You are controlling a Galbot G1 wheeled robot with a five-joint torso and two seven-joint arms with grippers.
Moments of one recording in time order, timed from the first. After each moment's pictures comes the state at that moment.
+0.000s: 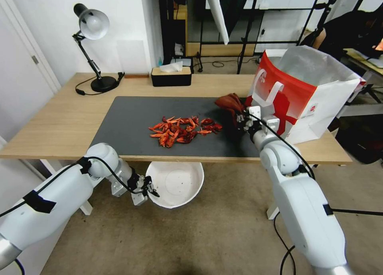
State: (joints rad) left arm 0.64 -0.76 0.16 -1.59 0.51 -0.73 1.14; right arm -0.91 1.31 0.39 1.80 0.31 -0.58 0.08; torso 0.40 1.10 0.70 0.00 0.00
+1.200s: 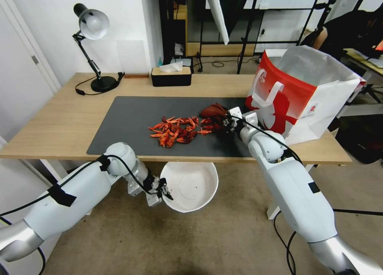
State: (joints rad) left arm 0.54 -0.86 0.29 -1.55 0.50 -0.73 1.16; right arm -0.72 1.21 0.18 1.62 0.23 -0.62 -0.11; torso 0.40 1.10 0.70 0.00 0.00
